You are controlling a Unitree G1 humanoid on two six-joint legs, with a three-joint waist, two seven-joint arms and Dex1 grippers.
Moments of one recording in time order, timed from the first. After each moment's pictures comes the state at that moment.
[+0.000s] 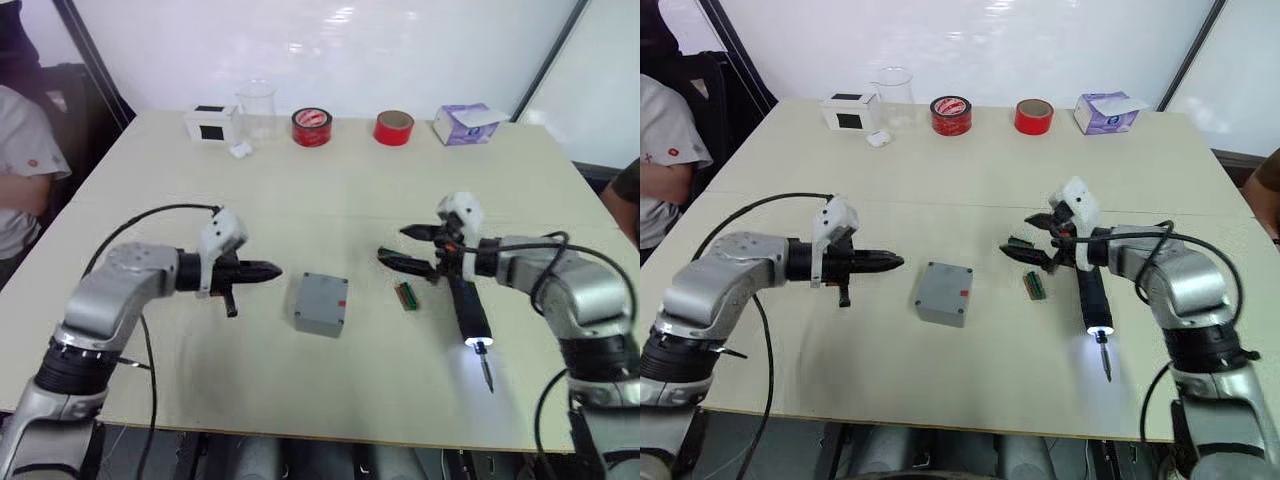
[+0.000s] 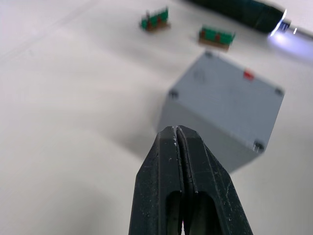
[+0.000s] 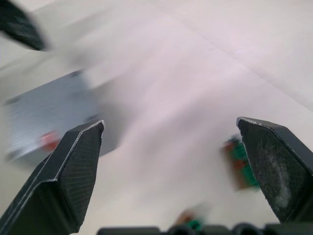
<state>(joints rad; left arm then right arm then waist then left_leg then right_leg) -0.49 0.72 -0.06 -0.20 -0.45 0.76 -1.06 -0.54 -0.69 0.03 -0.06 0.46 0.77 0.83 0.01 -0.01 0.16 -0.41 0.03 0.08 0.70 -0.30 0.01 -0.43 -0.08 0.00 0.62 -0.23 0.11</state>
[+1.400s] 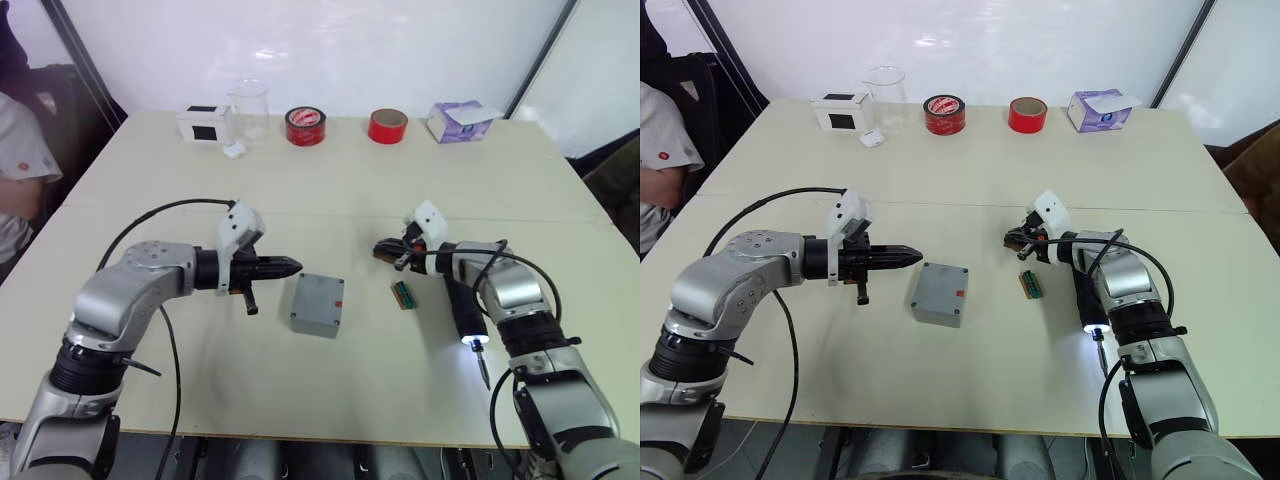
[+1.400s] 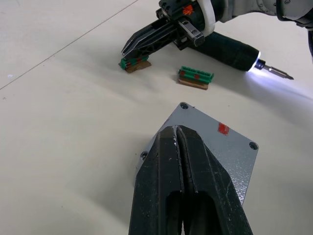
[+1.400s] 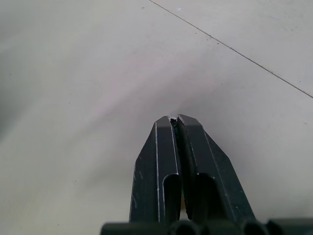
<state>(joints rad) -0.50 0.67 -0.06 -0.30 -0.56 0.86 -0.95 -0.64 -0.52 0.11 0.35 0.21 0.47 0.82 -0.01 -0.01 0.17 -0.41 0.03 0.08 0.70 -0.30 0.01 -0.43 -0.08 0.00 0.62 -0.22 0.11</state>
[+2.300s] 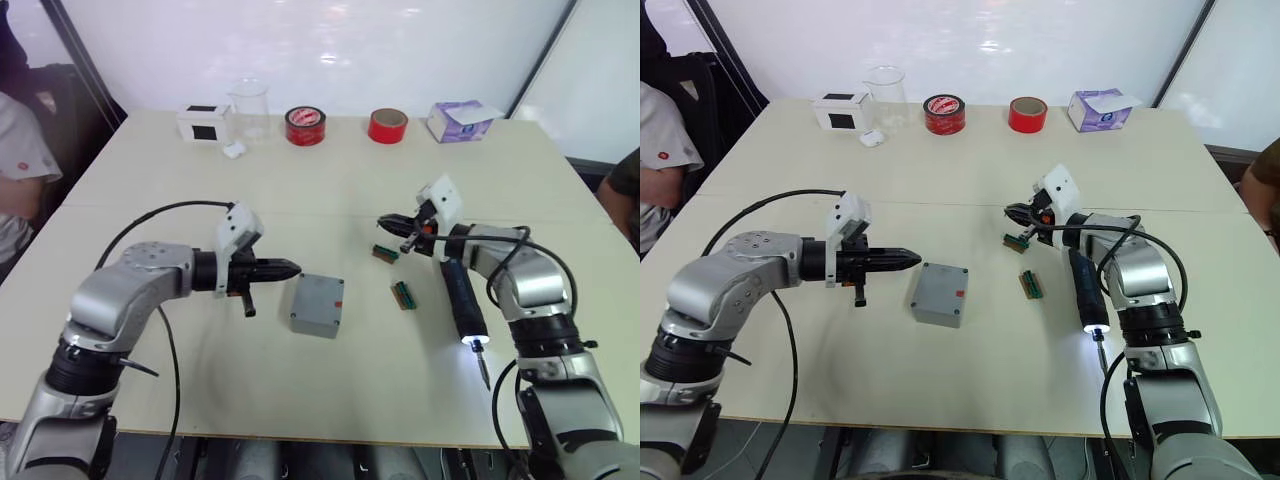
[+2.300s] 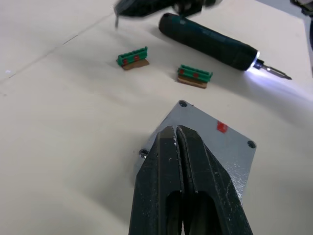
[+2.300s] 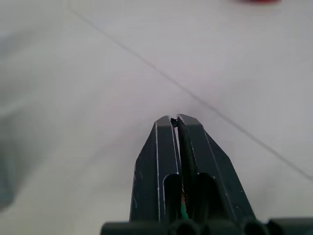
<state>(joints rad) -0.49 0.71 -0.06 -0.31 -0.59 0.89 -0.97 -0.61 -0.53 0.01 0.04 0.29 0.57 0.80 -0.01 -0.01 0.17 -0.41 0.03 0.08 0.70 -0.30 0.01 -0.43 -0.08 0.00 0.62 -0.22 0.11</state>
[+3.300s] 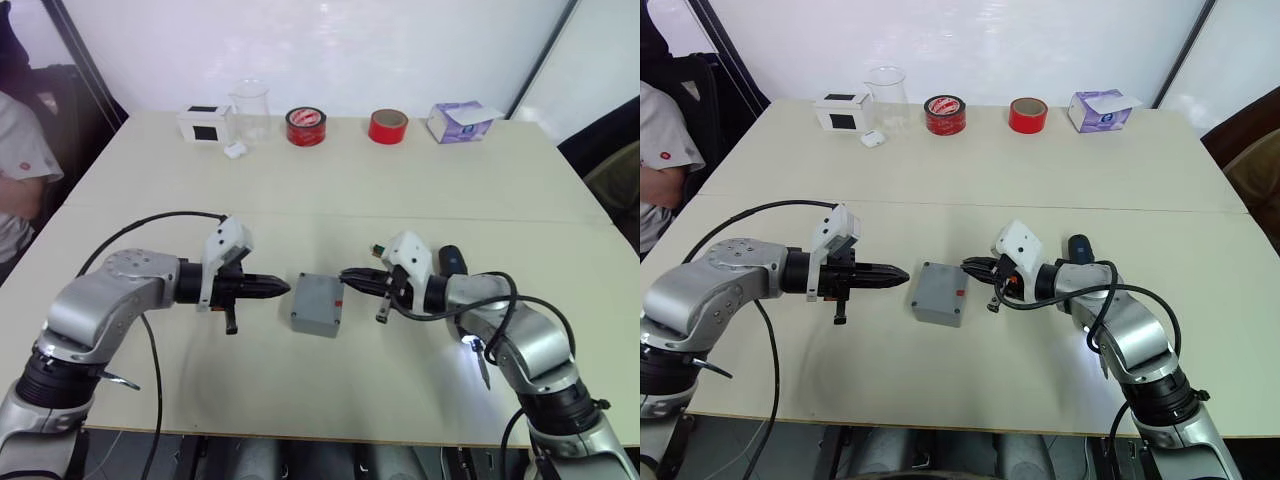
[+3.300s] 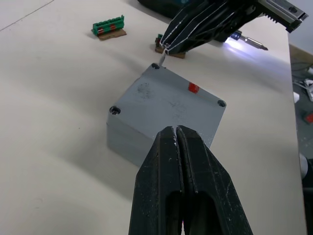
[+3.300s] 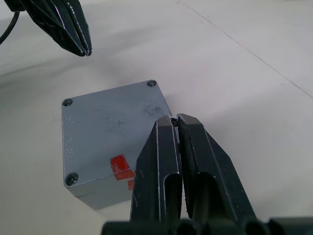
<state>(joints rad) -0.44 0.79 -0.06 -0.34 -0.62 0.88 -1.03 -0.34 -0.55 0.16 -0.40 0.36 0.67 0.76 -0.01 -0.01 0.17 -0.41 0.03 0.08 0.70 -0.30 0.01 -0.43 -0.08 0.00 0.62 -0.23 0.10</state>
